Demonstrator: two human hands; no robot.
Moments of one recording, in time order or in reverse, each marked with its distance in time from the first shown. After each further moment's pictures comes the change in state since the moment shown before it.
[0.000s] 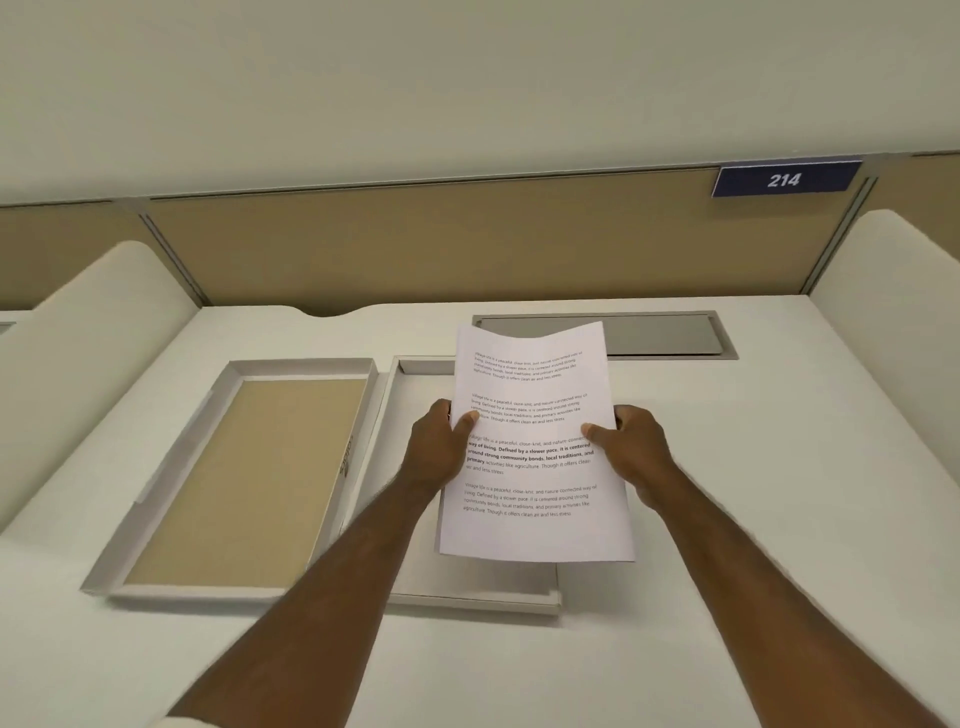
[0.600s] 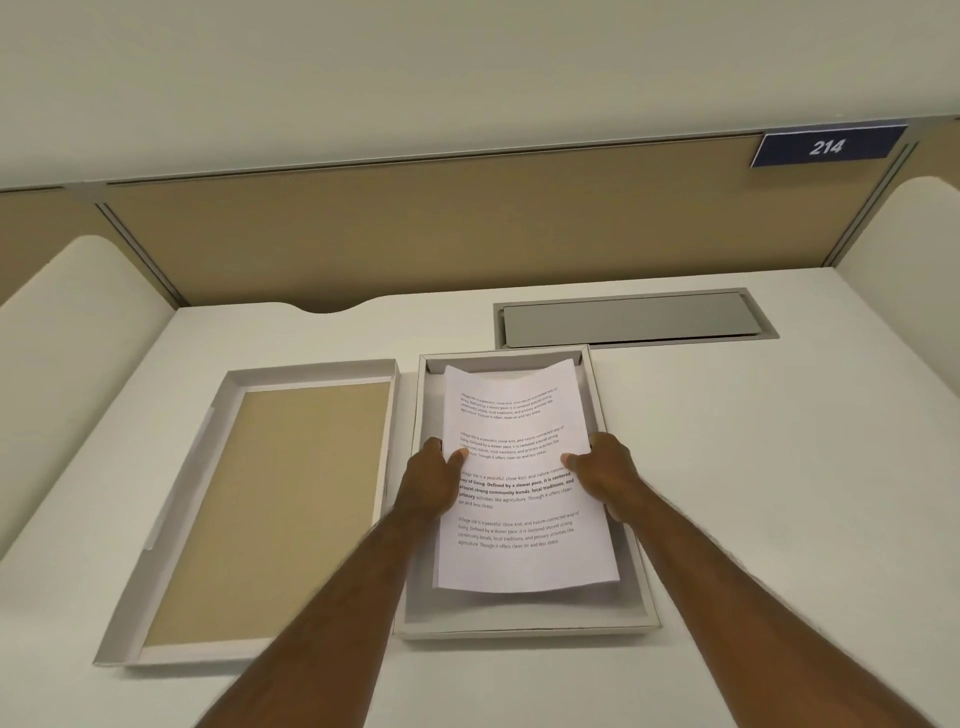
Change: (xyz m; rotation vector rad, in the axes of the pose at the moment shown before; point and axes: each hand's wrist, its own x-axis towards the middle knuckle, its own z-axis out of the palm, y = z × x) left_hand 0.048 -0.111 -0.045 0.130 -0.154 -0.129; right_hand 0.013 -0.002 0.135 -0.181 -0.011 0.208
